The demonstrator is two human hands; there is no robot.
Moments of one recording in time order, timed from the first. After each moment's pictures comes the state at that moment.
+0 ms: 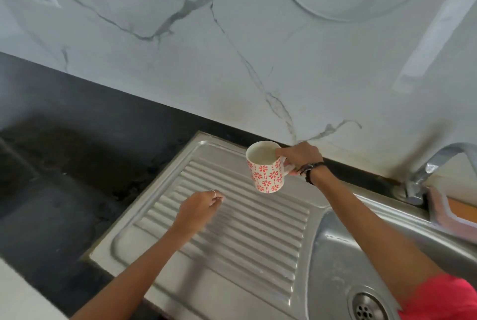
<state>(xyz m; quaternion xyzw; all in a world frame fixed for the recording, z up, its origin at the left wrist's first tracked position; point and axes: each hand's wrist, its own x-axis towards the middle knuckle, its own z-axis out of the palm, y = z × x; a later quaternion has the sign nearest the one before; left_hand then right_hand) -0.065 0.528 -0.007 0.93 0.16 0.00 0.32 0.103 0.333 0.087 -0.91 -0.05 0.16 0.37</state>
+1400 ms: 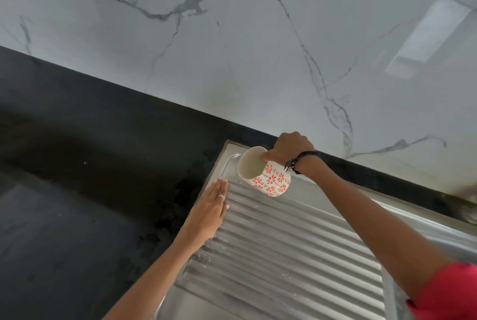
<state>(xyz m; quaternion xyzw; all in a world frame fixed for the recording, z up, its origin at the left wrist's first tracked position) 0.012 0.699 -0.076 0.99 -0.01 -0.04 0.15 0.150 0.546 0.082 -0.97 -0.17 0.15 0.06</state>
